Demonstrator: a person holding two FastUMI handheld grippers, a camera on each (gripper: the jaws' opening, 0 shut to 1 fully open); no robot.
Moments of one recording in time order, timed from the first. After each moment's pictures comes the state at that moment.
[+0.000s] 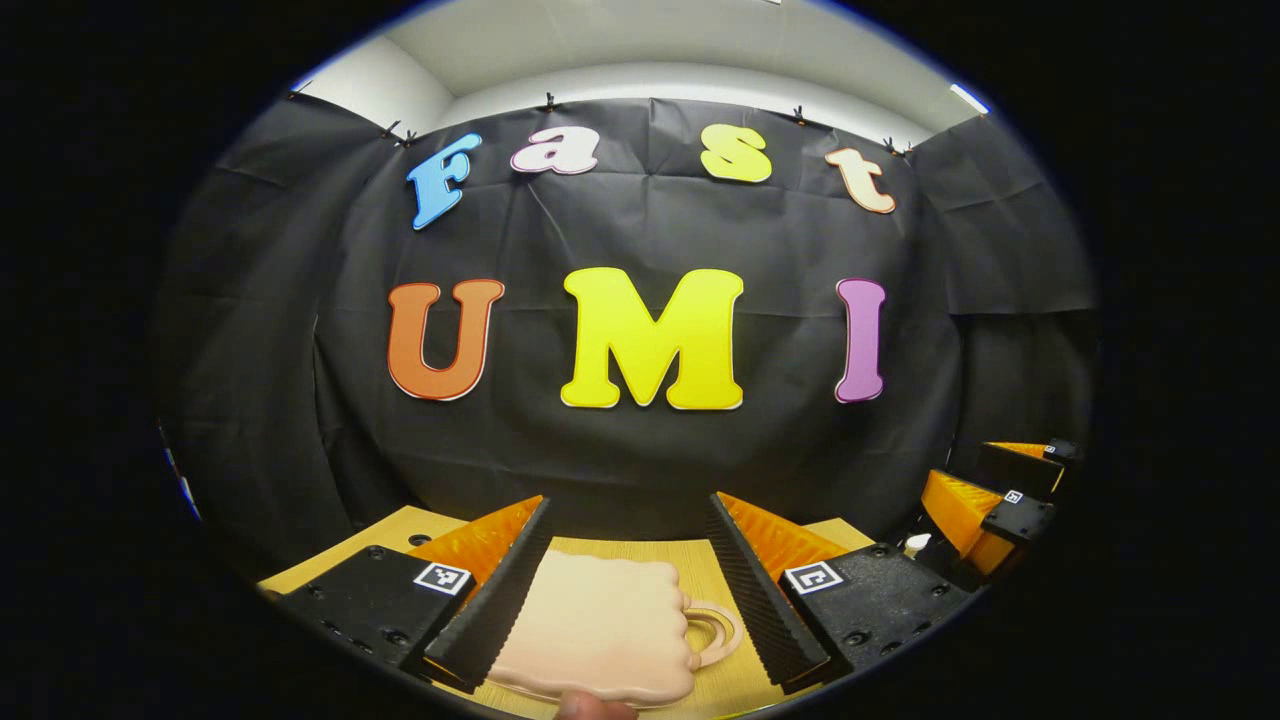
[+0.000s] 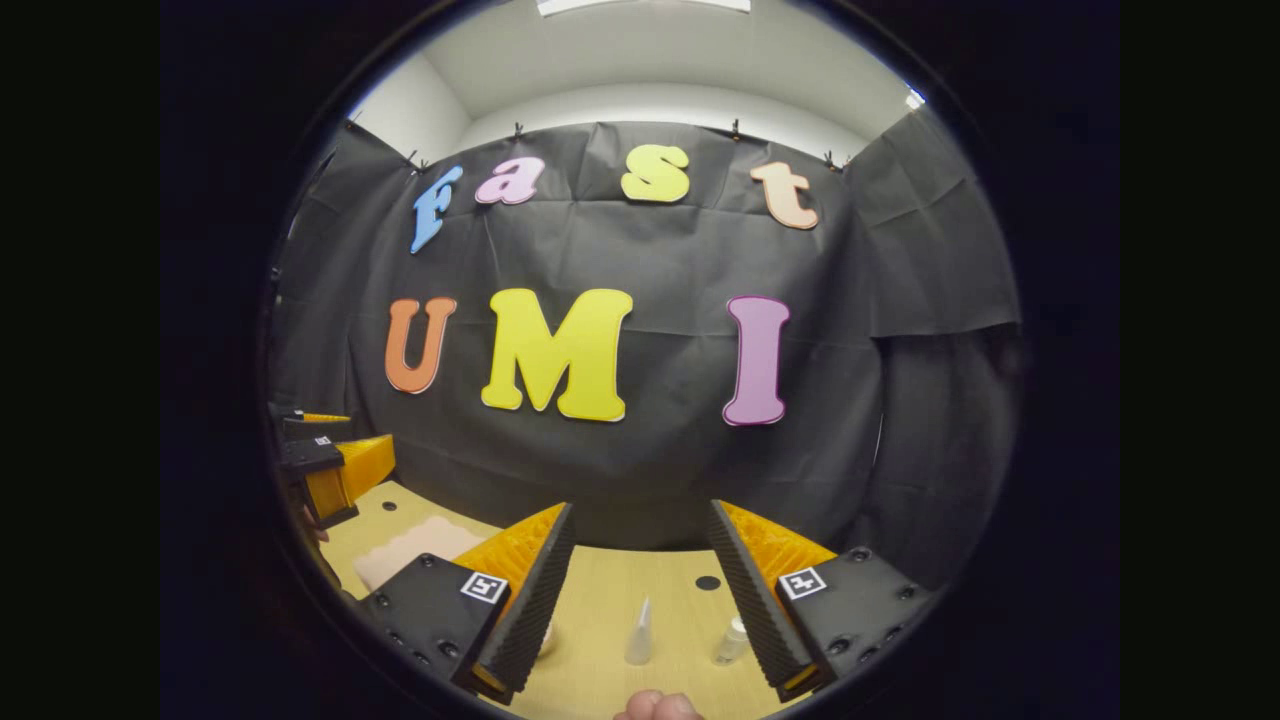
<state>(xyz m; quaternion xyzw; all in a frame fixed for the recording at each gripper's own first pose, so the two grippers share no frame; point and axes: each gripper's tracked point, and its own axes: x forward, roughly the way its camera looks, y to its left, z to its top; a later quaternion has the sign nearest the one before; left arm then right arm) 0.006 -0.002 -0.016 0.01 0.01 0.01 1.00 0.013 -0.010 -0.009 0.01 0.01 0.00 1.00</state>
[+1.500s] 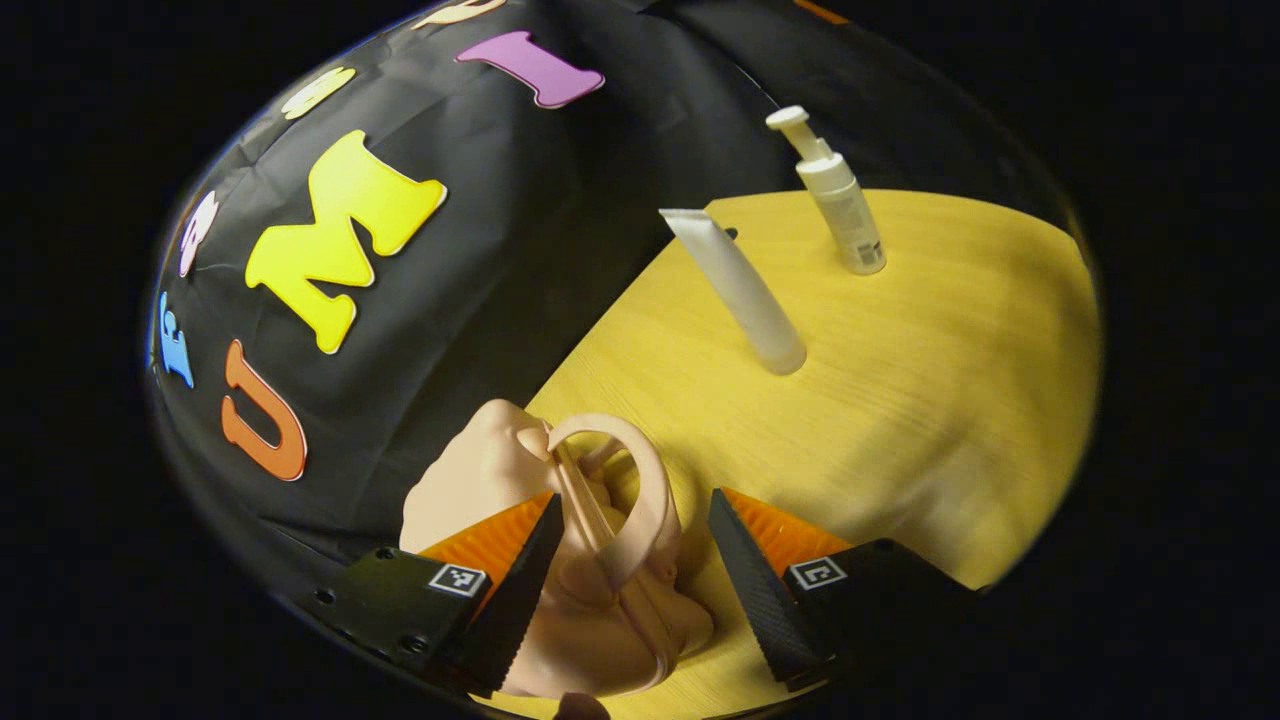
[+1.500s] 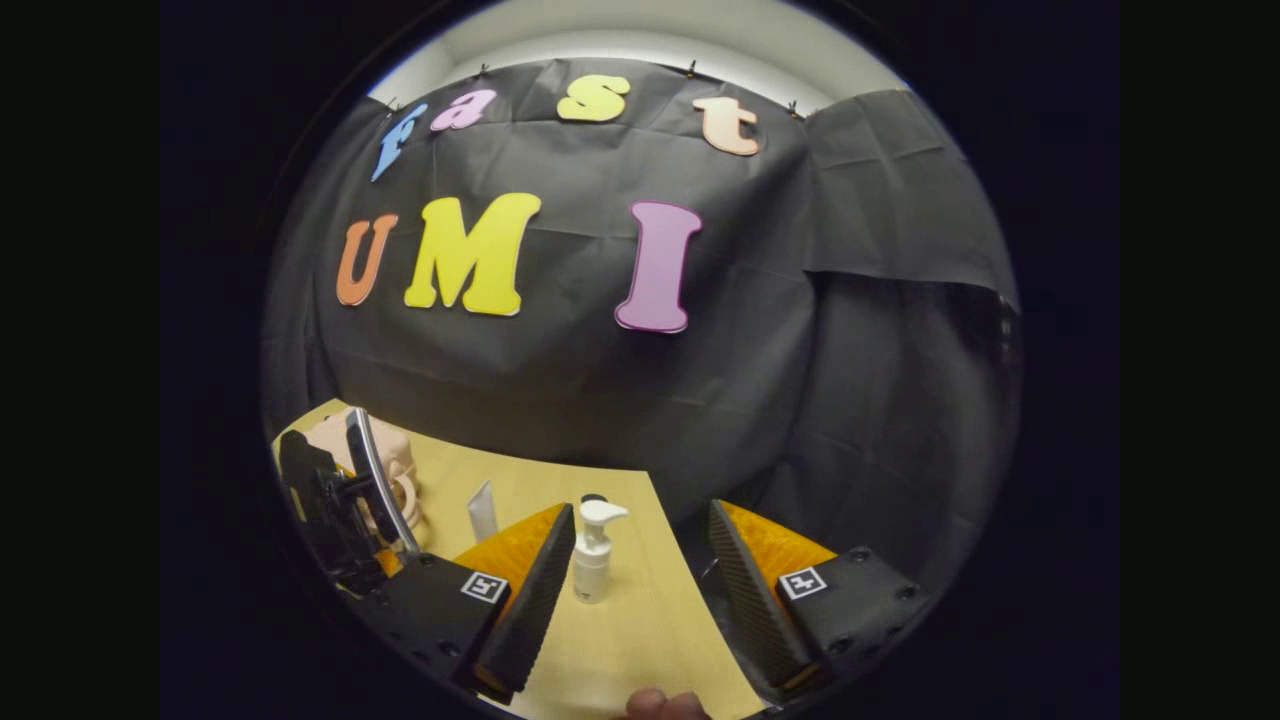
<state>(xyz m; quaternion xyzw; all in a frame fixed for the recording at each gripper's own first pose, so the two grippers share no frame) 0.043 -0.101 -0.295 0.43 0.28 -0.11 0.85 -0.013 -0.187 -0.119 -0.02 0.11 -0.09 0.99</state>
